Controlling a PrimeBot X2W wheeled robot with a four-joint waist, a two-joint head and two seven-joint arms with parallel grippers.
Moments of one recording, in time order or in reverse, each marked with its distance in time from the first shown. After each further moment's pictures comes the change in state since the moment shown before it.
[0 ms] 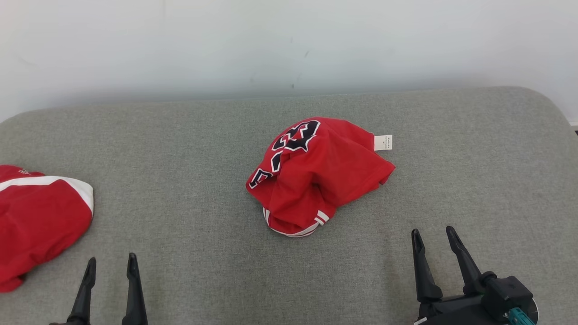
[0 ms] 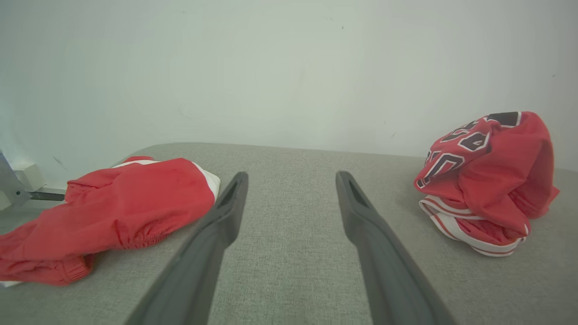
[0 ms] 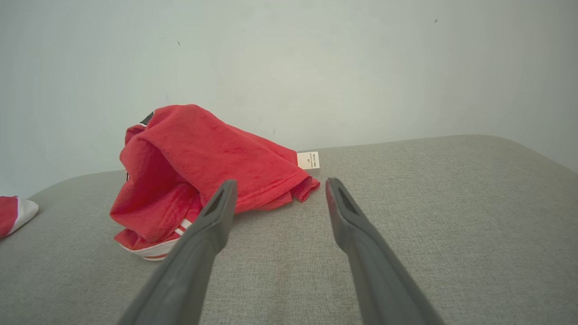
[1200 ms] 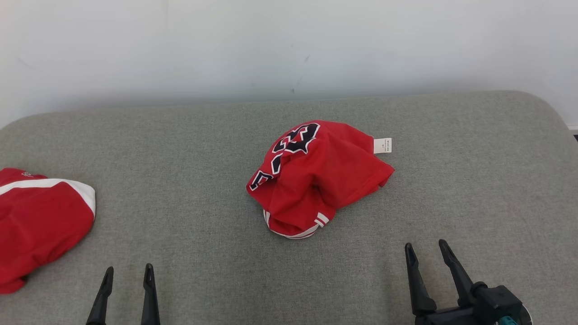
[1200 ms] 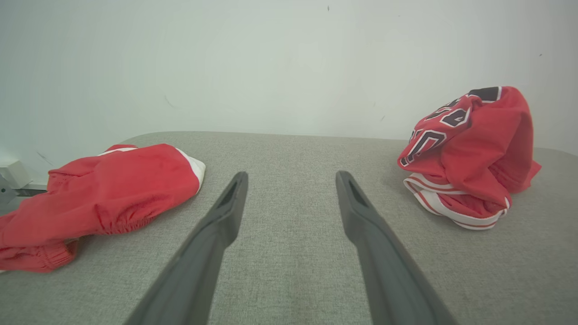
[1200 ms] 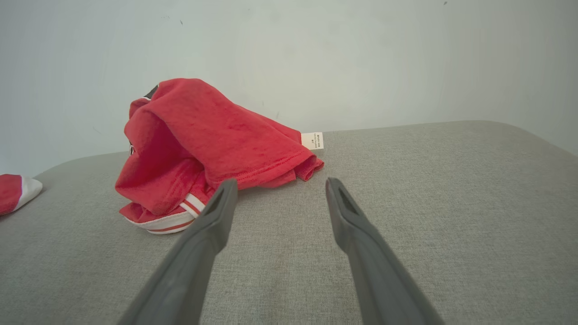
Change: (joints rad) left arm 0.027 -0.011 -0.031 0.029 0.036 -0.007 0.000; right arm 0.022 0.000 0.016 0.036 -0.019 0.000 0.000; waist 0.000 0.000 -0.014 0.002
